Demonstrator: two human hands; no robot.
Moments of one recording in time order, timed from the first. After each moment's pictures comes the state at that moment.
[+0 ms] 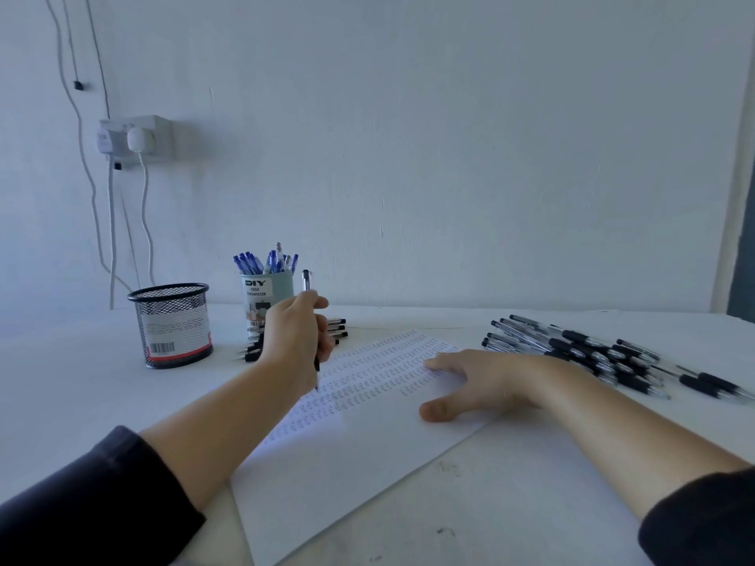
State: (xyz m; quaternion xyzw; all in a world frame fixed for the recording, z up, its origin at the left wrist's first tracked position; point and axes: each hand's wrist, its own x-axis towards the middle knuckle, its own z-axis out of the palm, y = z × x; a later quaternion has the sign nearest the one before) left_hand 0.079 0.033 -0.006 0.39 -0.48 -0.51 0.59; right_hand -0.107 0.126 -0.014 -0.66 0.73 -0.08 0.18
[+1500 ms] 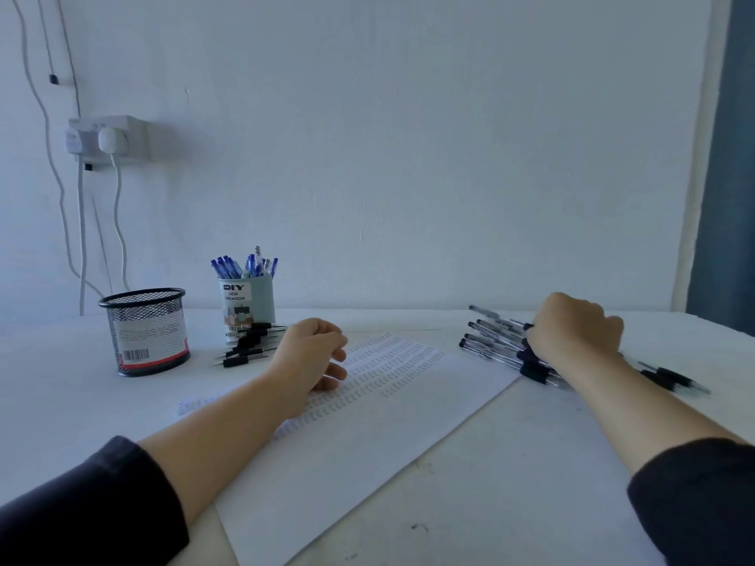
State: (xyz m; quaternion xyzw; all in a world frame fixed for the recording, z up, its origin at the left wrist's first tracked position) left_hand 0.068 0.038 -0.021 0.43 -0.64 -0.48 0.42; right_hand -0.178 0.142 -0.003 -0.32 0.91 -0.21 -0.15
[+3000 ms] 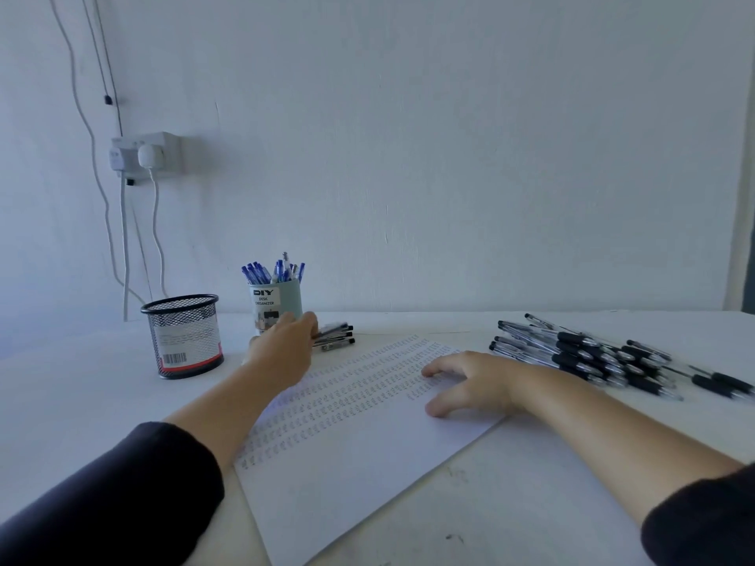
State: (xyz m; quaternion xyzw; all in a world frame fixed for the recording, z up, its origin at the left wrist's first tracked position) left_hand 0.112 -0.043 -0.031 0.50 -0.82 0.06 0.26; right_hand -0.108 0.109 -0.028 -0.67 0.70 -0.18 0.19
